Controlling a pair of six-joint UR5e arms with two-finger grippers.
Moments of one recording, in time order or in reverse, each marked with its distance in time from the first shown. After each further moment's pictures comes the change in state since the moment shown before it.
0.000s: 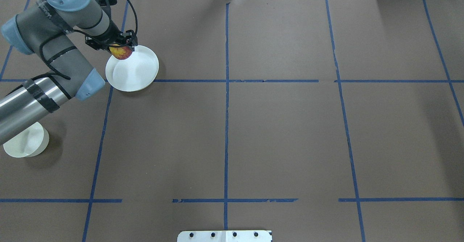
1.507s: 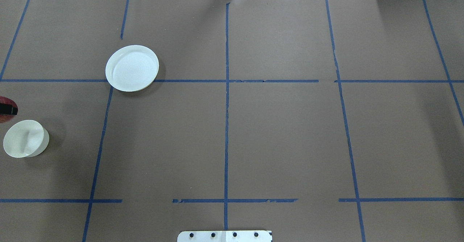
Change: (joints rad) left arm -0.058 0.856 -0.531 -0.359 -0.028 0.158; right arm 0.000 0.000 0.000 0.000 0.000 0.000
